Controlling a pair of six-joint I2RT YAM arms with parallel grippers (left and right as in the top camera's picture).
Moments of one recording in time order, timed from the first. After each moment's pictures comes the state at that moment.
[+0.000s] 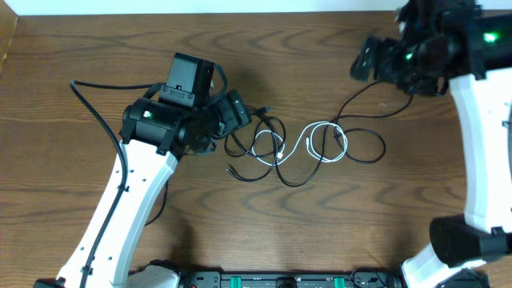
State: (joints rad) left arm -0.33 1.41 1.43 -1.09 0.18 -0.80; right arm 0.17 1.80 2.18 -1.58 -0.19 0.37
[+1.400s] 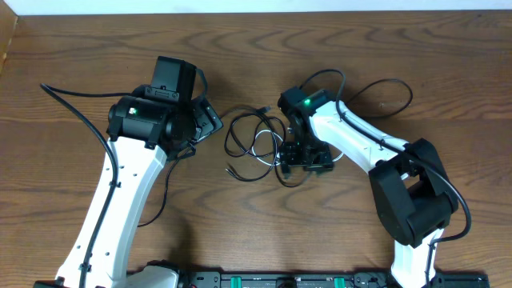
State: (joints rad) left arm -0.24 1.41 1.41 -1.22 -0.03 -0.79; right arm 0.58 2.02 1.43 -1.12 -0.21 0.49
